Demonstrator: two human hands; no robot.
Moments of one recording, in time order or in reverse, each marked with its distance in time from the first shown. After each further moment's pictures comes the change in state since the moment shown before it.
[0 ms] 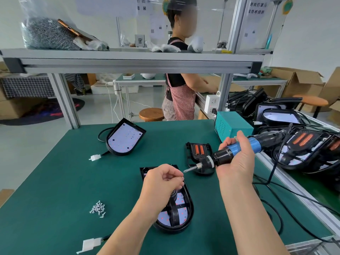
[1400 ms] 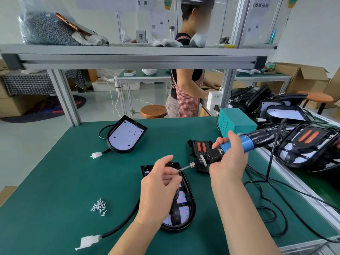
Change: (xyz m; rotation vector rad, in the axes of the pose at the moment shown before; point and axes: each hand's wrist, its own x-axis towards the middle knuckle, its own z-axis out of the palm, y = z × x) left_hand -0.011 -0.008 0.005 0.085 0.177 0.160; right_hand 0.006 0.029 0.000 -0.127 0.057 -0.098
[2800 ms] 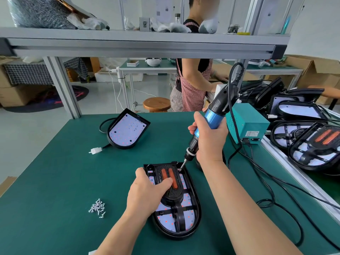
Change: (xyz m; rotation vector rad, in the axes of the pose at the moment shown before) left_hand 0.026 -0.027 -0.022 0.300 0.038 -0.444; right_hand 0.025 0.059 0.037 -0.424 -0.433 -0.233
